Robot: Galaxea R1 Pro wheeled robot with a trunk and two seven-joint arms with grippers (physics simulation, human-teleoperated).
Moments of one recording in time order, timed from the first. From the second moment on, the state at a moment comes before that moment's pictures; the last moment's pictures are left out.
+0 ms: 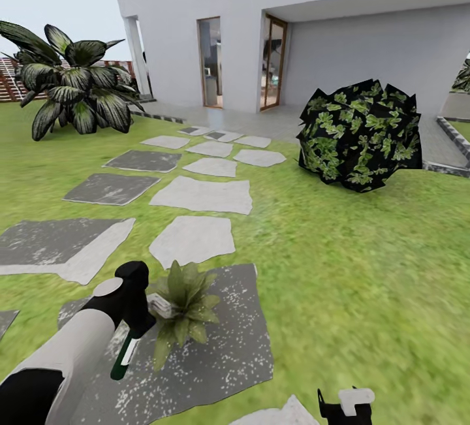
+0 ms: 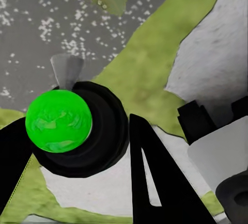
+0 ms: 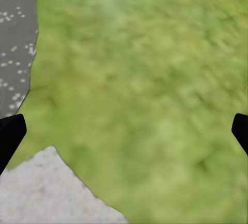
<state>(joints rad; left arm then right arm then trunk) -0.87 0.07 -0.09 -0.61 -1.34 0.98 -1.36 -0.38 -0.04 -0.36 -0.12 0.49 -0.60 -0.13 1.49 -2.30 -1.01</state>
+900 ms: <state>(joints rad) -0.79 0.06 -0.09 -0.52 -1.34 0.98 -1.33 -0.38 -0.04 -0.36 -0.12 0.49 -0.60 -0.13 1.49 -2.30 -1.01</state>
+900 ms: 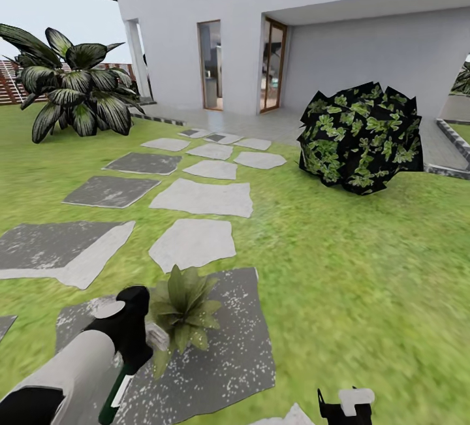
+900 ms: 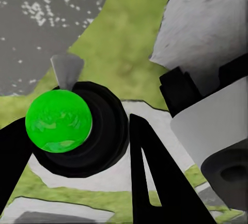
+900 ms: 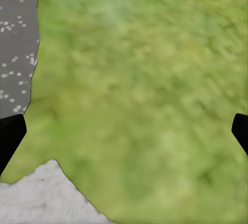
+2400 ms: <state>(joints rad) -0.72 0.07 -0.09 -0.59 -1.30 0.97 -1.27 -0.38 -0.04 -0.36 -0.12 0.49 -0.60 -0.13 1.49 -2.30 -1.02</state>
